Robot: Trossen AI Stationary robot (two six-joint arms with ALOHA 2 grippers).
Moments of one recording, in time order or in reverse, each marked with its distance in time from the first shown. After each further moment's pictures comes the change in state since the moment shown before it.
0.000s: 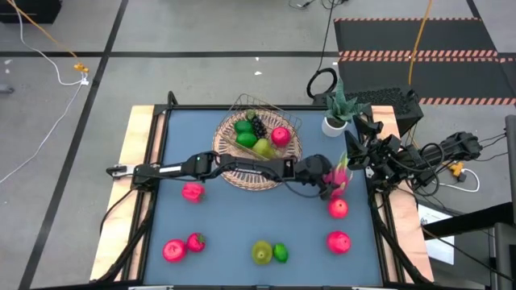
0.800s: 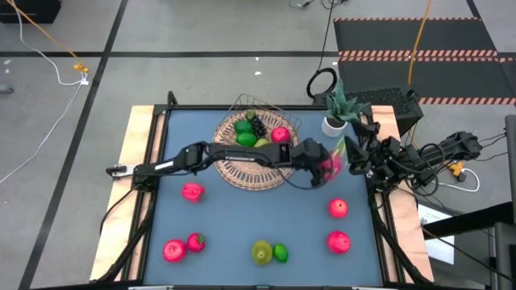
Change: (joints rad) left arm 0.054 -0.208 -0.035 -0.191 -0.060 0.334; right arm 0.000 0.000 0.000 -0.025 -0.121 0.068
